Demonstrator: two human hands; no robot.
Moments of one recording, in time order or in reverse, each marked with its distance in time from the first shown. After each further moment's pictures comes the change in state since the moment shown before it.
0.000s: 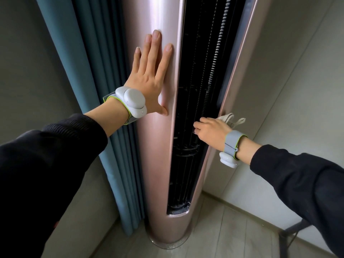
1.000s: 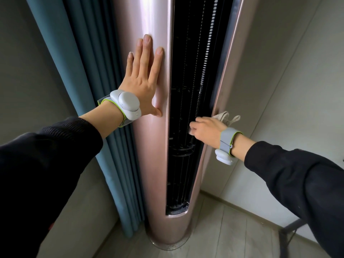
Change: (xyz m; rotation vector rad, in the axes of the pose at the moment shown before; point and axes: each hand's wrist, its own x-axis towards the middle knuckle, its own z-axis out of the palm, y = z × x) left_hand 0.000 0.004 -0.005 0.018 -0.032 -0.031; right_hand -0.004 0.005 -0.011 0.088 -0.054 -0.018
